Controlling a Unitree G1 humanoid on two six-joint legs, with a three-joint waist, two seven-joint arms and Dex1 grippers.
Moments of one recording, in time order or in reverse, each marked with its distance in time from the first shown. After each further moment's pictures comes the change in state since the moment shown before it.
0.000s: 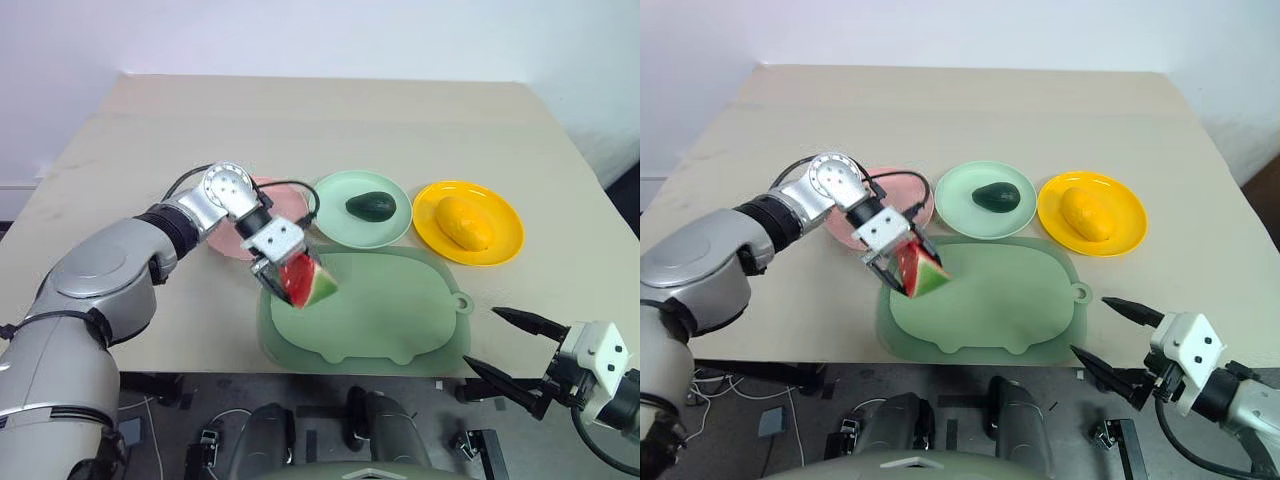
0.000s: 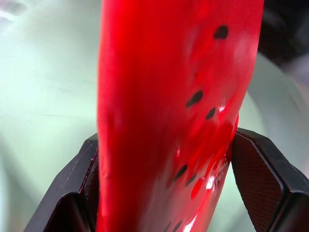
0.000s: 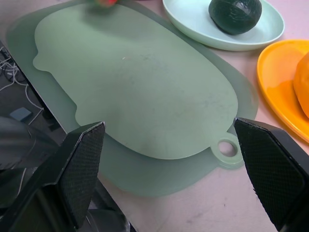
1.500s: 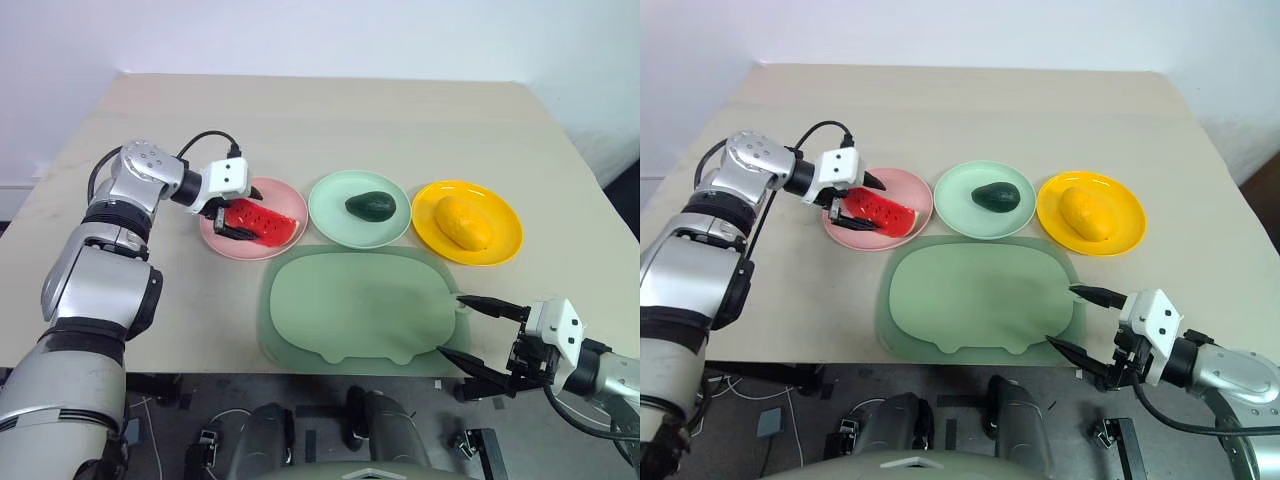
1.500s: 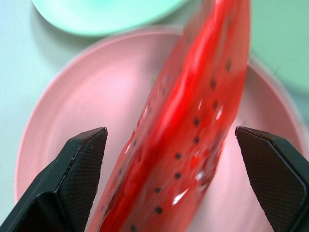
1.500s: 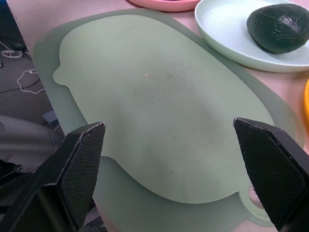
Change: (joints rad) left arm 0.047 -0.026 1.080 0.454 0.985 0.223 0.123; right arm -0.206 -0.070 0.167 0.116 0.001 0.009 0.040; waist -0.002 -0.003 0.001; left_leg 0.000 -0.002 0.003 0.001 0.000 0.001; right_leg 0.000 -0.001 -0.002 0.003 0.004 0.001
